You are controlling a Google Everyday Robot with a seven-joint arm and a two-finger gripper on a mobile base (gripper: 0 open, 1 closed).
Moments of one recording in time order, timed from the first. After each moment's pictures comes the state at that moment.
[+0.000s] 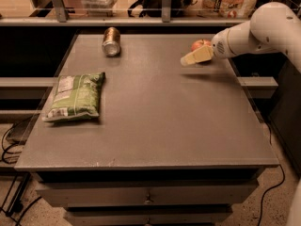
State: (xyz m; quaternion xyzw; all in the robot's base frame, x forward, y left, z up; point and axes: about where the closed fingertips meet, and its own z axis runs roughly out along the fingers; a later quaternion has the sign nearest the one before) arm 0.763 -0.174 0.867 -0.31 0.84 0.13 0.43
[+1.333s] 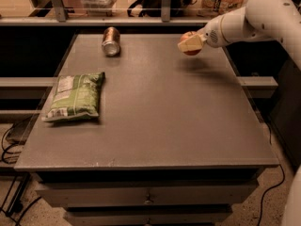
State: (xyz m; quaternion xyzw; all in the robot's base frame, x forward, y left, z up) arm 0.770 -0.134 0.906 -0.35 0.80 0.14 0.46
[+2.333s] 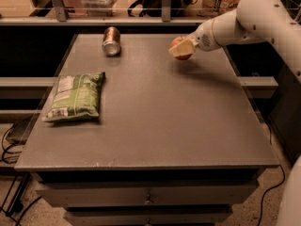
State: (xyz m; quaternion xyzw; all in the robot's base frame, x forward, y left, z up) arm 0.758 -0.103 0.893 -0.39 0.79 0.16 0.44
